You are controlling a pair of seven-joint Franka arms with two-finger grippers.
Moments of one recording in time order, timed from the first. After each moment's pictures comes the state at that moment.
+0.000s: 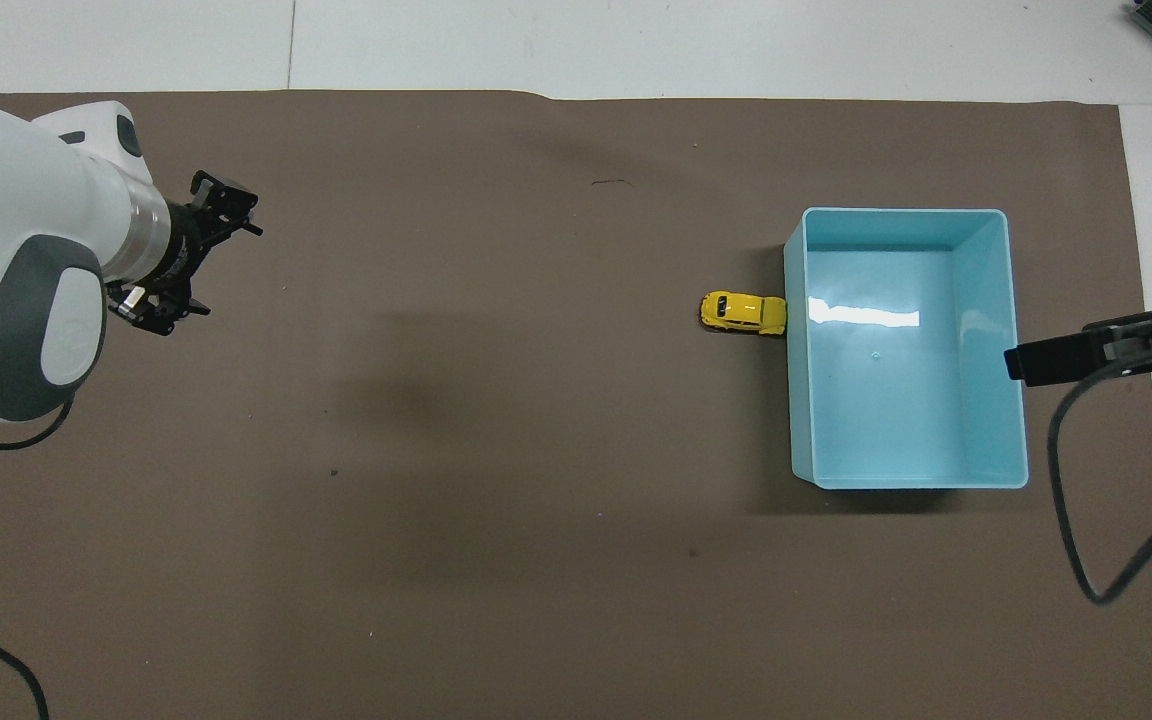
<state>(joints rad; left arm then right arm) -0.09 0.16 -0.08 -1.73 0.00 2.02 -1.07 -0.01 -0.08 0.07 -1.55 0.06 1.52 -0.13</state>
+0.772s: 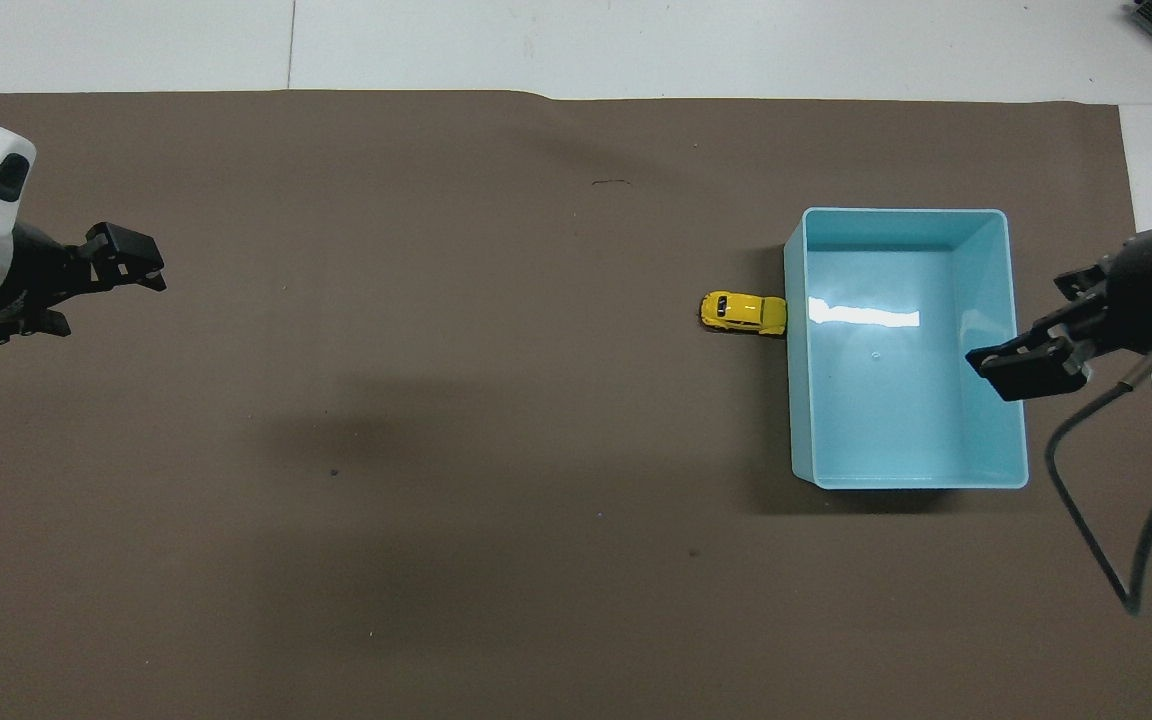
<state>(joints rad) 0.02 0.05 -0.08 -1.73 0.00 1.83 -0.39 0.04 -0.02 0.07 -1.56 0.06 1.60 -0.59</state>
